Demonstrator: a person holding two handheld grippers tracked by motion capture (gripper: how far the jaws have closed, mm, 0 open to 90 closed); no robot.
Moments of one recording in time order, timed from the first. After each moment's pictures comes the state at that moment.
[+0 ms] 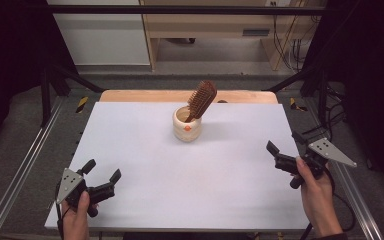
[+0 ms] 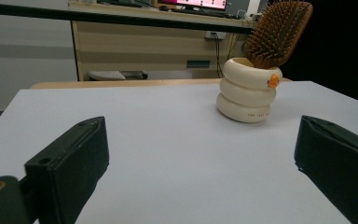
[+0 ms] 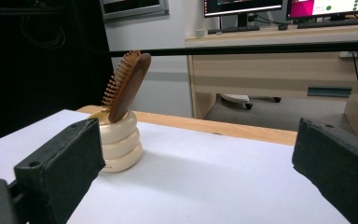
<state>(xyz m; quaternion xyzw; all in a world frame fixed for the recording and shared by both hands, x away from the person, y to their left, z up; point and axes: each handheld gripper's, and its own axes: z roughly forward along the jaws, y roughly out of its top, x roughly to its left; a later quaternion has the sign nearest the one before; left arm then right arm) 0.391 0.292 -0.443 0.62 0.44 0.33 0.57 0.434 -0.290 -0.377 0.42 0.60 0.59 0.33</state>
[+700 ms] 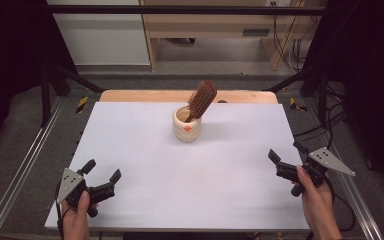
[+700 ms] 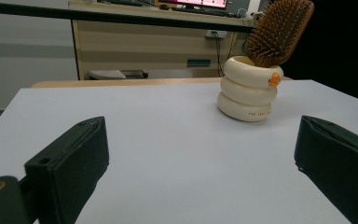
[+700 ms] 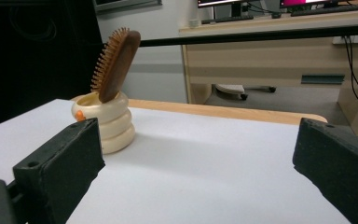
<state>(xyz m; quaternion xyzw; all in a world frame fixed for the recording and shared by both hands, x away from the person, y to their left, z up) 0.391 0.292 -0.444 0.62 0.44 0.33 0.56 0.426 -0.299 -0.404 0.44 0.60 0.58 0.33</state>
